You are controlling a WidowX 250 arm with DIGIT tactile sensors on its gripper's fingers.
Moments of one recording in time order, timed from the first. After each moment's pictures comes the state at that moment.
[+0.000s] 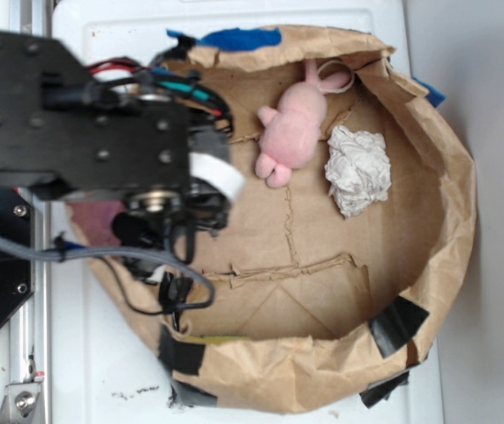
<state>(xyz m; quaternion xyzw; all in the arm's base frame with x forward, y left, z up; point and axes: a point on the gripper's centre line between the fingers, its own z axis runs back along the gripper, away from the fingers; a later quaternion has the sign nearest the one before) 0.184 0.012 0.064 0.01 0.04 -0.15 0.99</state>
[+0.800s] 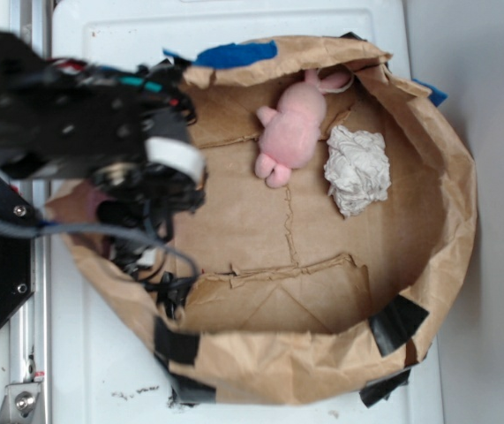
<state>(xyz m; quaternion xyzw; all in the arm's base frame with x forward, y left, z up) 0.192 0.032 0.047 0.00 0.01 -0.08 1.00</state>
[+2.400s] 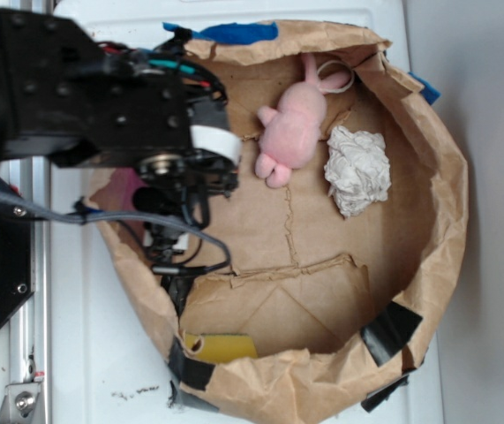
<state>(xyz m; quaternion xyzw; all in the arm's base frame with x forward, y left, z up) 0.209 0.036 0.045 0.02 0.01 -0.08 1.00</state>
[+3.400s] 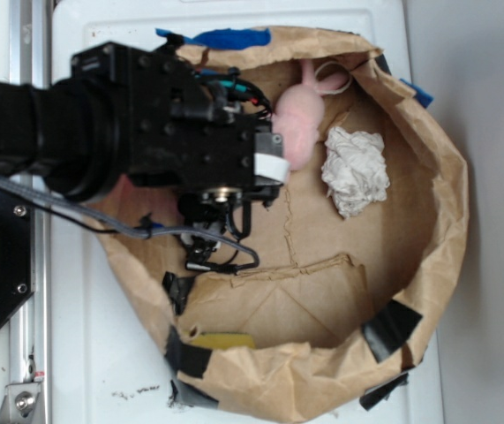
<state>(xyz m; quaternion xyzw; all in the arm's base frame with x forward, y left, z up) 0.223 0.037 0.017 0.06 0.02 -0.10 0.99</state>
